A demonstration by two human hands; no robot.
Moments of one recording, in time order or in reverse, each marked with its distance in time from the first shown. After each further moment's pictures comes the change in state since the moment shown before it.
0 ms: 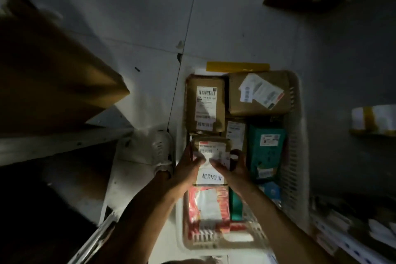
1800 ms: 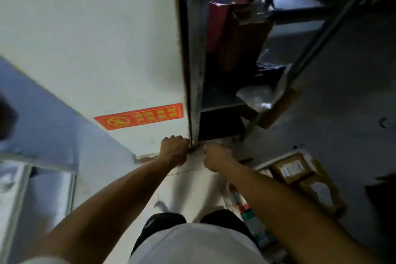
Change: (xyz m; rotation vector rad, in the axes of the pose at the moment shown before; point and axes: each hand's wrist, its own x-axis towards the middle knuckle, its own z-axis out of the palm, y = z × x) left_hand -0.657 -0.180 -0.026 0.750 0.961 -0.203; right_hand -0.579 0.005 0.170 -2.169 -0.715 -1.086
